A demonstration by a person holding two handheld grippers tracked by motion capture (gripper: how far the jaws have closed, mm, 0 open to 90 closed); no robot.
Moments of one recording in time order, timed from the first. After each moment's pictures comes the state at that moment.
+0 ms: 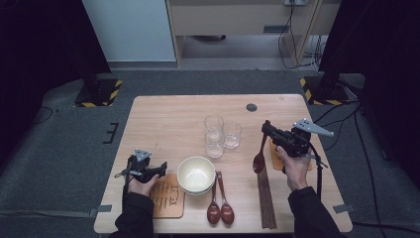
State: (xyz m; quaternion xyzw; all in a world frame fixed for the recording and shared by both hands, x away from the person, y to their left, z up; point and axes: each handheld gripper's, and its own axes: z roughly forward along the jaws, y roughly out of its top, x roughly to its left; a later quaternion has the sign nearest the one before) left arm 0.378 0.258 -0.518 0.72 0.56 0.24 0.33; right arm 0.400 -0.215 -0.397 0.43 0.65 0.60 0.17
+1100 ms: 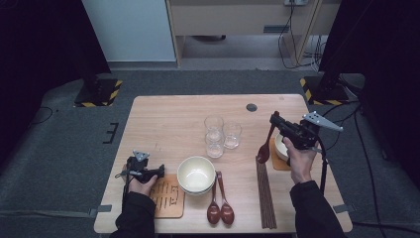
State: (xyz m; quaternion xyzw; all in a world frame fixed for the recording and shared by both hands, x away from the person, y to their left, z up) left arm 0.384 0.268 -0.537 0.71 0.59 0.25 0.29; right arm 0.413 -0.232 -0.384 0.46 0.62 0.61 0.20
